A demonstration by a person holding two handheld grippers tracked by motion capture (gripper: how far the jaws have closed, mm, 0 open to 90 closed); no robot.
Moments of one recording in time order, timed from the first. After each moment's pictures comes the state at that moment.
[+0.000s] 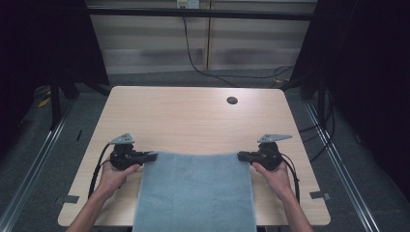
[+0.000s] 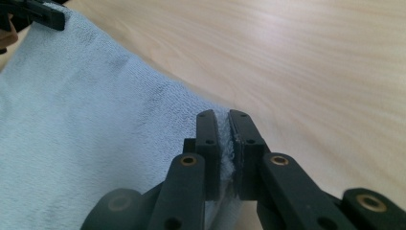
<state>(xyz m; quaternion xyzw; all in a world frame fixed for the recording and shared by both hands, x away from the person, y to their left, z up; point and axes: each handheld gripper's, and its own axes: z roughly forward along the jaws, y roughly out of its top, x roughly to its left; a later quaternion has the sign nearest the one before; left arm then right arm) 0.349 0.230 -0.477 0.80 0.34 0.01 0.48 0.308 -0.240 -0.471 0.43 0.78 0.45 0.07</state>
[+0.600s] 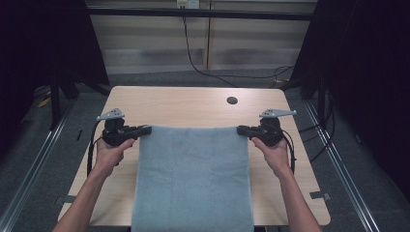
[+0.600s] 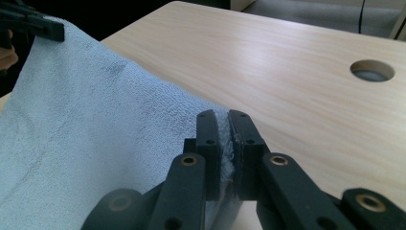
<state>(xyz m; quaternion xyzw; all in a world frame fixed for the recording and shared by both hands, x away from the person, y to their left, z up) 0.391 0.236 -0.419 0.77 0.36 0.07 0.52 0.349 -0.235 -0.411 0.42 0.76 0.48 0.13</state>
